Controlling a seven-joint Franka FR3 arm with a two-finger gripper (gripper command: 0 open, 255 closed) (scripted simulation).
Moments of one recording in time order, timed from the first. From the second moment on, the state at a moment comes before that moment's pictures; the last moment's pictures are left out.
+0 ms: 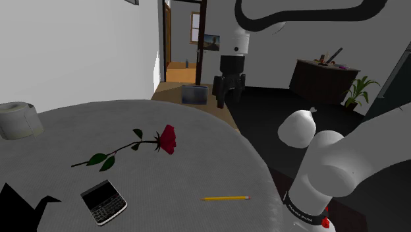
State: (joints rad) arm 0.05 -0.61 0.07 -2.26 0.11 1.54 0.21
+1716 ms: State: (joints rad) arm 0.17 0.16 0.32 -1.69 0.09 1.81 0.58
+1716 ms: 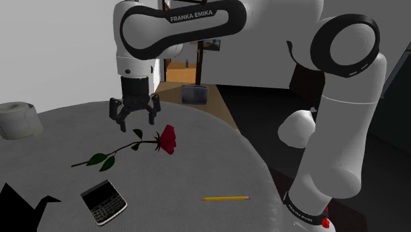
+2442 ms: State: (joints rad) arm 0.17 0.18 0.32 -1.75 0.08 1.88 0.58
